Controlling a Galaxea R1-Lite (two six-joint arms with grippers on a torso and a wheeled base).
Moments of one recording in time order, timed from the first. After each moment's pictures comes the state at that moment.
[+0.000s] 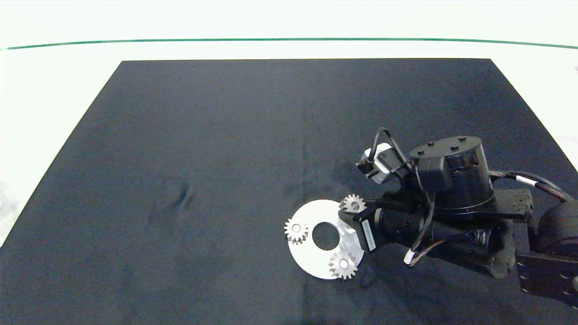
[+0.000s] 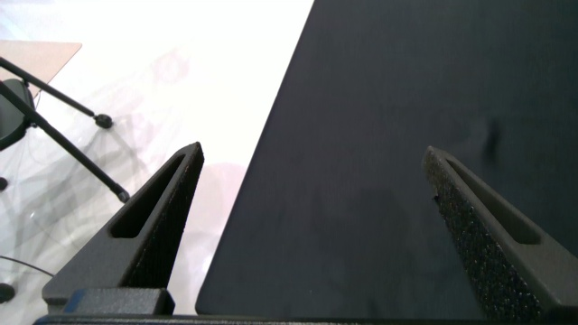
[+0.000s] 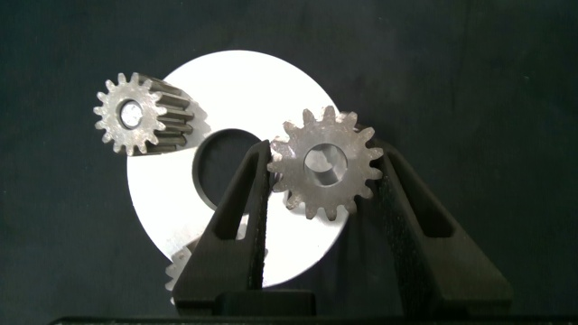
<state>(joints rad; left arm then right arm) -0.20 0.09 -0.71 0.46 0.53 0.12 0.74 1.68 -0.94 -0.21 -0.23 0.03</state>
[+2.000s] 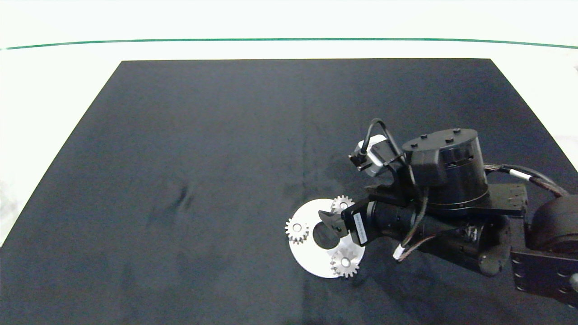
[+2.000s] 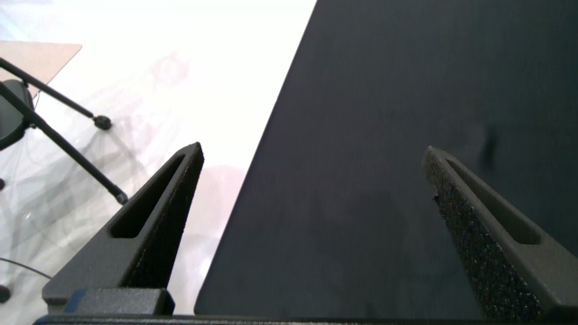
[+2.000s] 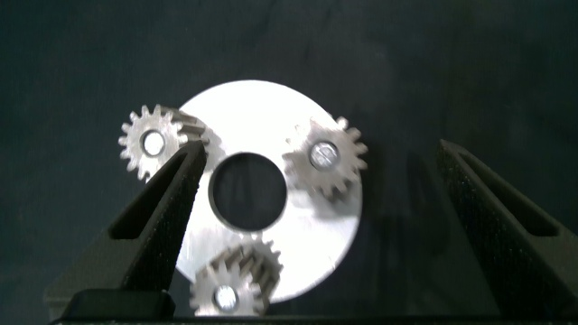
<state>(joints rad) -0.20 0.10 -0.72 0.46 0.53 0.12 0.78 1.67 -0.98 -0.21 -0.29 0.04</state>
